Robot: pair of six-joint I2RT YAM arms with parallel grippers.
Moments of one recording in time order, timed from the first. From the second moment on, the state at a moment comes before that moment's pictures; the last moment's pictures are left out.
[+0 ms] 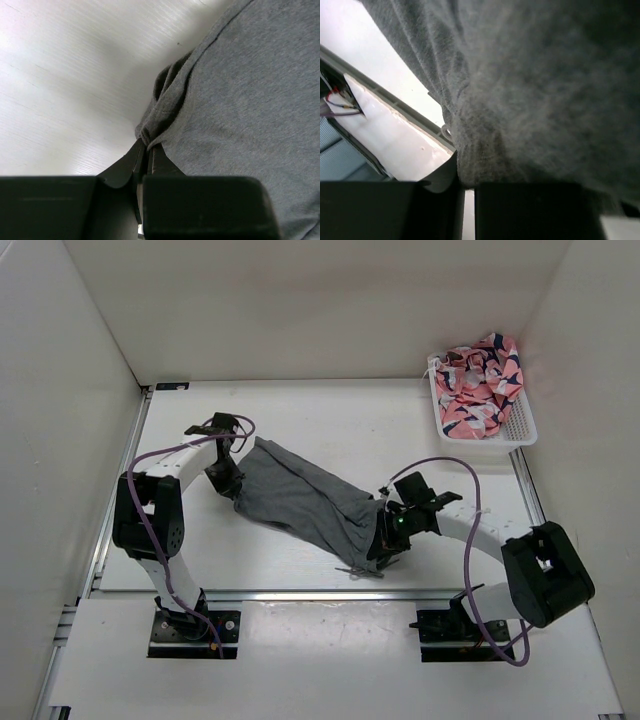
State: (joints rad) left arm -0.19 1.76 1.24 -0.87 -0.15 -0.73; right arm 0.51 1.36 0.64 -0.48 -0.55 0.49
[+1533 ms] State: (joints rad) left arm -0.19 1.83 1.34 -0.90 -0.14 -0.76; right arm 0.28 0.90 0.50 -0.78 -0.44 0.67
